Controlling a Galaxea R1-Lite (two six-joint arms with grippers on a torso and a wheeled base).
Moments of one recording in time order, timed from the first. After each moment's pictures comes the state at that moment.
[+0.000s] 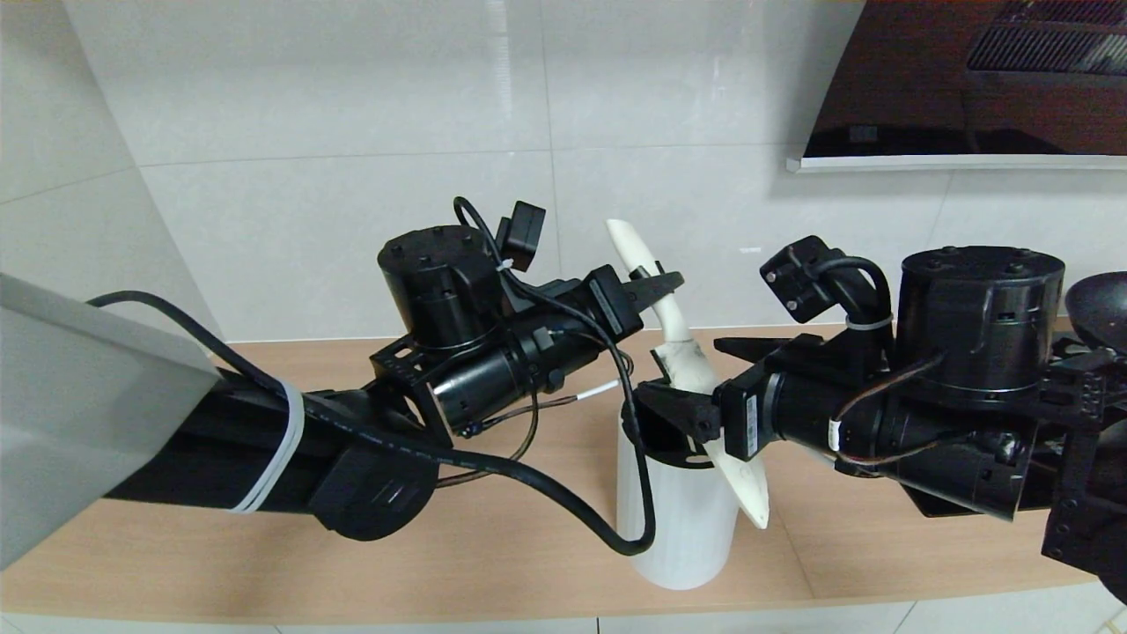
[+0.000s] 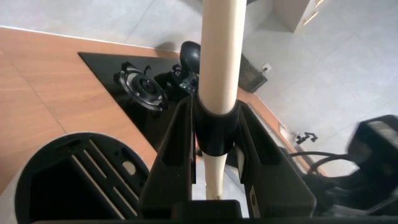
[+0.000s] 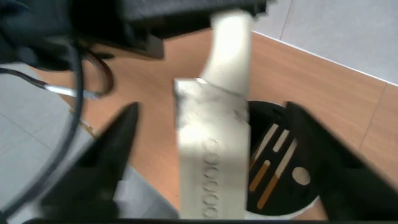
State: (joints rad) left arm -0.66 1.97 -1.05 -1.05 -0.30 -0.82; right arm 0.75 1.64 -0.84 -0.63 -0.02 0.03
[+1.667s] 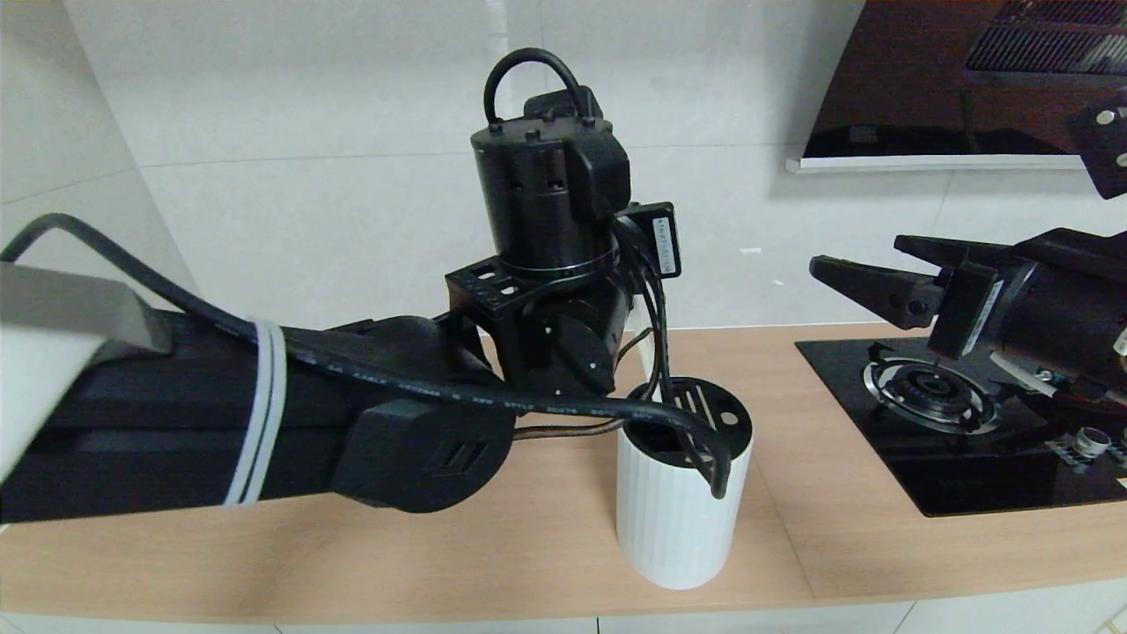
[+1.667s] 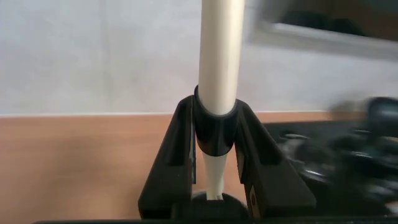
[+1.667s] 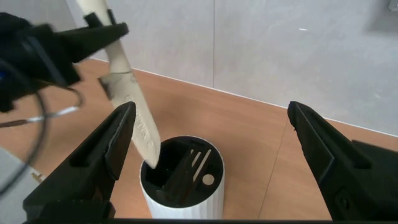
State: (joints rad) left arm -0.86 1.97 -1.39 -0.69 0.66 -0.17; right arm 0.53 1.32 -0.80 -0.56 -0.02 0.03
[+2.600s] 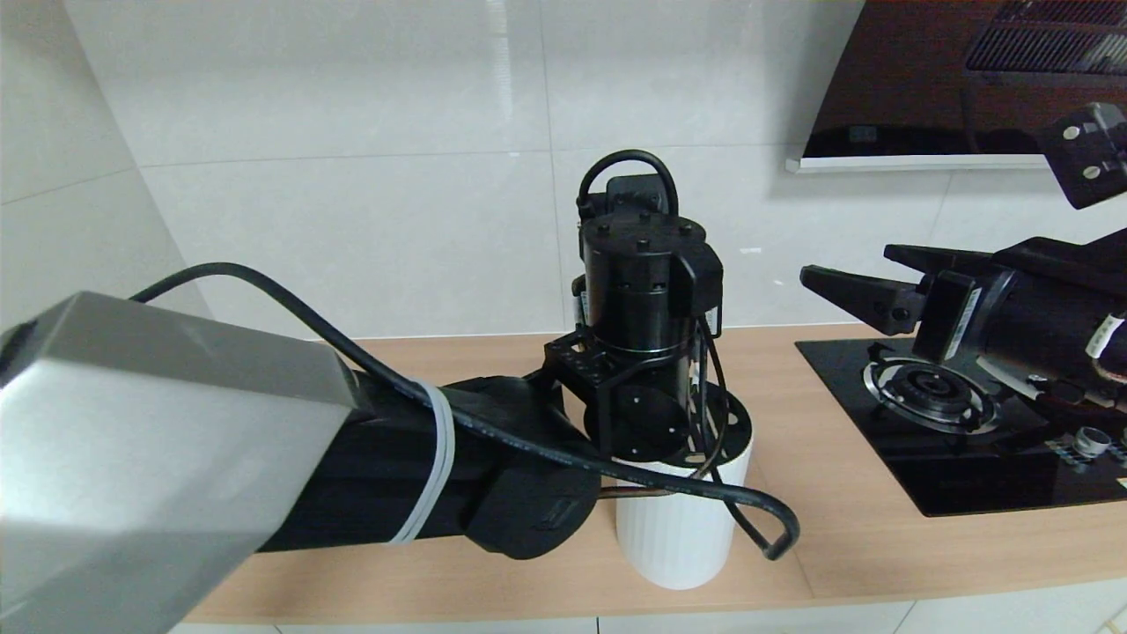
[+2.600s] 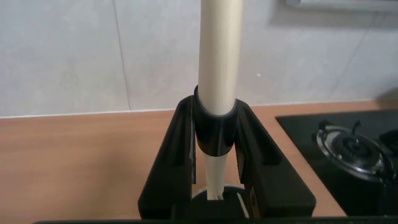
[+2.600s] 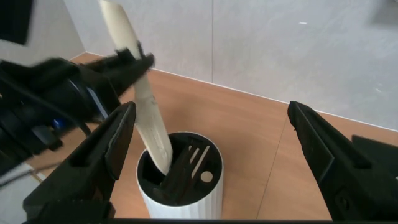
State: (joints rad) left arm -0.91 2.11 -1.40 -0.75 0.75 -0.11; right arm 0.52 1.35 -0.80 -0.56 -0.02 0.03
